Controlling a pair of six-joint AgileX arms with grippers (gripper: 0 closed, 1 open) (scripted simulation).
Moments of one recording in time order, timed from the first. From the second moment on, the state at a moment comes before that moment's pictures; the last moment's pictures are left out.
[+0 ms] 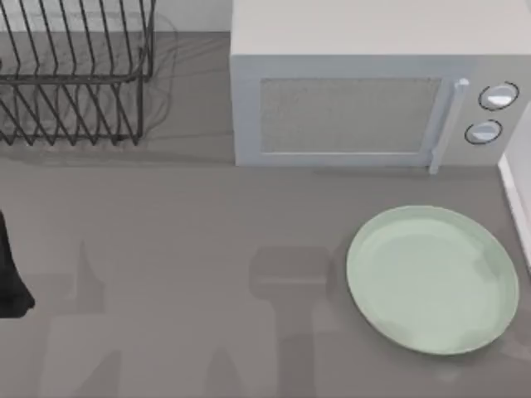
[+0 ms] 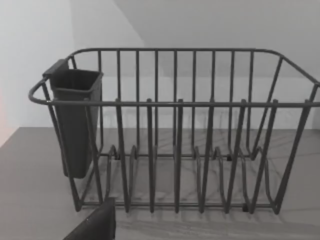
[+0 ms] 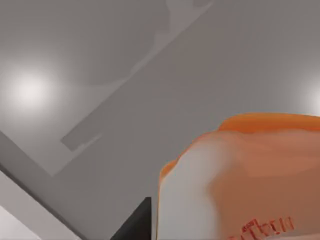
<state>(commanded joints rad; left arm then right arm) 0.00 0.00 0.00 0.00 0.00 0.00 0.01 1.29 0.89 -1.17 -0.01 -0.85</state>
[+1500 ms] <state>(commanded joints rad) 0.00 0.00 0.00 0.00 0.00 0.00 0.44 1.89 1.23 -0.91 -0.01 -1.14</state>
